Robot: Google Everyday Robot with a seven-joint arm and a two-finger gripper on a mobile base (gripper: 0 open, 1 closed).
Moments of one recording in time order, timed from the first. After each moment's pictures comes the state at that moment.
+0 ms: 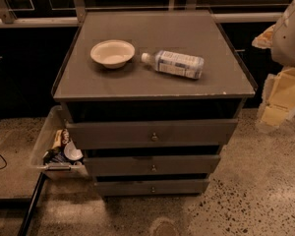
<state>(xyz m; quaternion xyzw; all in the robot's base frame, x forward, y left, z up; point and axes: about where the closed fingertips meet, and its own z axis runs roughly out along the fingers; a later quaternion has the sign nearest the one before) 0.438 -0.217 0.976 -0.60 0.78 -0.03 0.16</state>
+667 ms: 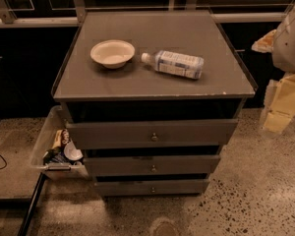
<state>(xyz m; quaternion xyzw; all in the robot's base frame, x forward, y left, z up) 0.431 -0.215 0.971 -0.61 0.77 -0.03 0.16</state>
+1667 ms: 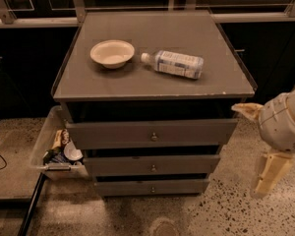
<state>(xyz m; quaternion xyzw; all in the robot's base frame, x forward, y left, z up) 0.391 -0.214 0.846 -0.67 0.72 0.04 0.19</state>
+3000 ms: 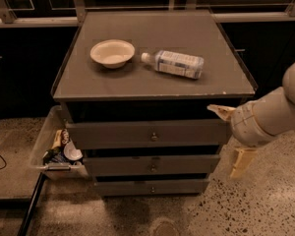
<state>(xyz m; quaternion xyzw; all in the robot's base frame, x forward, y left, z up) 0.454 -0.201 0.778 -0.72 0.65 0.04 0.24</state>
